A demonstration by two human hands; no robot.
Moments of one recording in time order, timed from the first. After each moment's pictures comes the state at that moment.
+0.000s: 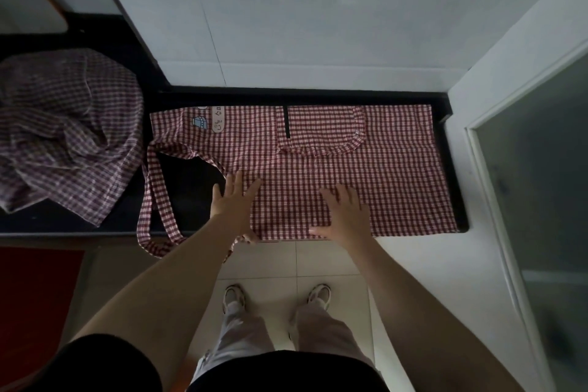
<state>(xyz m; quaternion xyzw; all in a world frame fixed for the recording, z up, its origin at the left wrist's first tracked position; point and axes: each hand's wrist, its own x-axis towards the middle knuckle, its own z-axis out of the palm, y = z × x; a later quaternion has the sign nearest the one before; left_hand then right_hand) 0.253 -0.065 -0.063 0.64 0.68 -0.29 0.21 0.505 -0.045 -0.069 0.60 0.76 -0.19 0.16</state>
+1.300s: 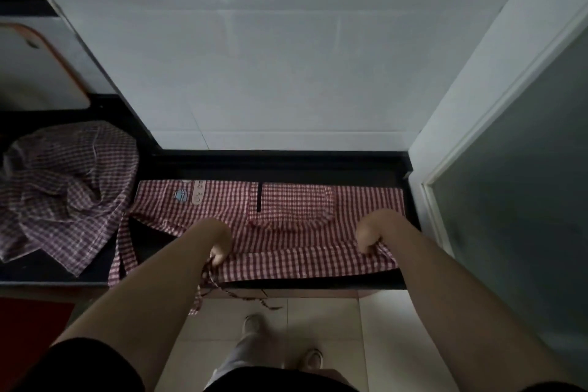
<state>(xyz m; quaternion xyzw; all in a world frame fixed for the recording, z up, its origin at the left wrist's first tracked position) 0.307 0.001 0.030 0.48 0.70 -0.40 0.35 0.616 0.092 0.027 0.56 0.62 -0.34 0.43</state>
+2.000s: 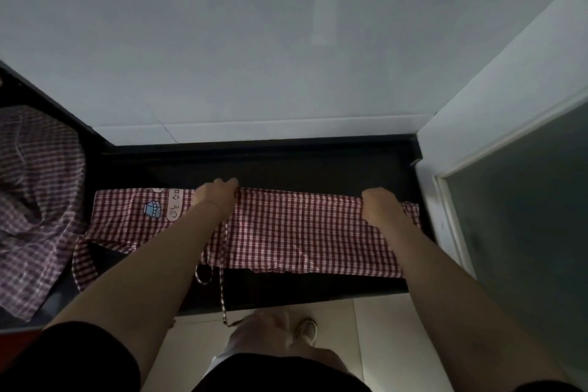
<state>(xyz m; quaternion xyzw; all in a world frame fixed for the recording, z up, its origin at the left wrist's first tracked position) 0.283 0.116 -0.032 0.62 0.71 -0.22 0.23 0.608 0.151 -0.032 0.66 0.67 -0.18 0.29</state>
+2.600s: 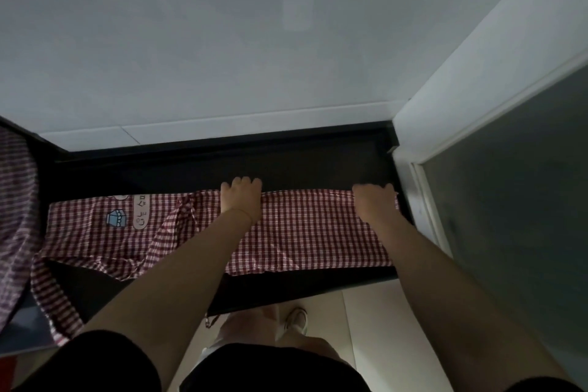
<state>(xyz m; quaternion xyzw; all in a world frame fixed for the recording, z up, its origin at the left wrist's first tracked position) 0.375 0.125 -0.060 0.70 0.67 -0.19 0.19 0.645 0.140 -0.044 0.66 0.69 -0.13 0.26</state>
